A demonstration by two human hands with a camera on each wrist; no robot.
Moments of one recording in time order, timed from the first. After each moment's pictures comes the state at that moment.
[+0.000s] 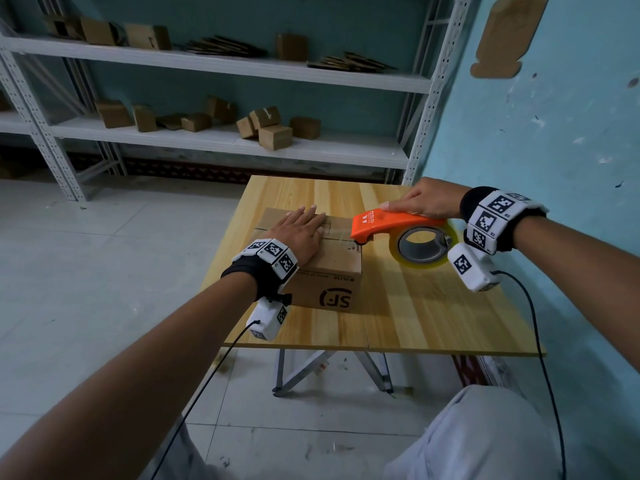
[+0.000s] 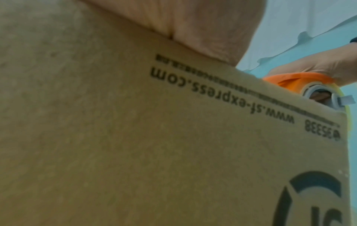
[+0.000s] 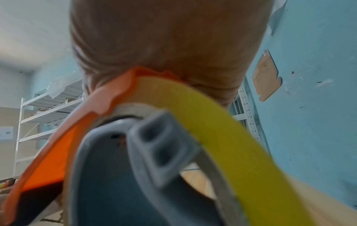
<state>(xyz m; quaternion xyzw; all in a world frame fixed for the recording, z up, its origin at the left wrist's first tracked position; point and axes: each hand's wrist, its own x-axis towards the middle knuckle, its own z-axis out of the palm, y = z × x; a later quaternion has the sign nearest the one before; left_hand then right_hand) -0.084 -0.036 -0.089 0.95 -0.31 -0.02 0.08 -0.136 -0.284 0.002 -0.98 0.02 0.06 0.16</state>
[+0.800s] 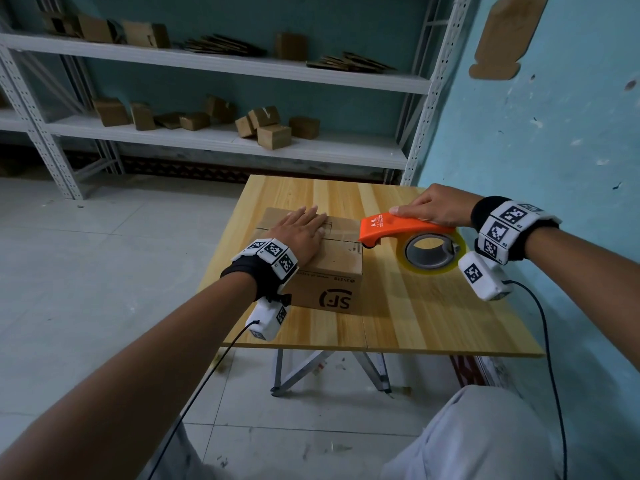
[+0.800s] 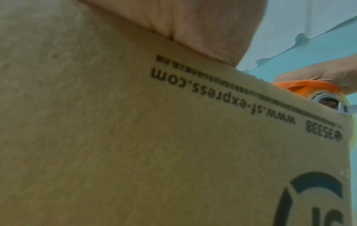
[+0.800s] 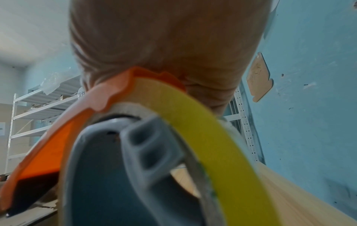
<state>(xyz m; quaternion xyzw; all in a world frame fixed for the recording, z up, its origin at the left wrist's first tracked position) -0.082 -0.039 -0.091 0.95 -0.31 -0.02 0.09 -0.148 -0.297 -0.005 -0.98 0.03 0.05 0.19</state>
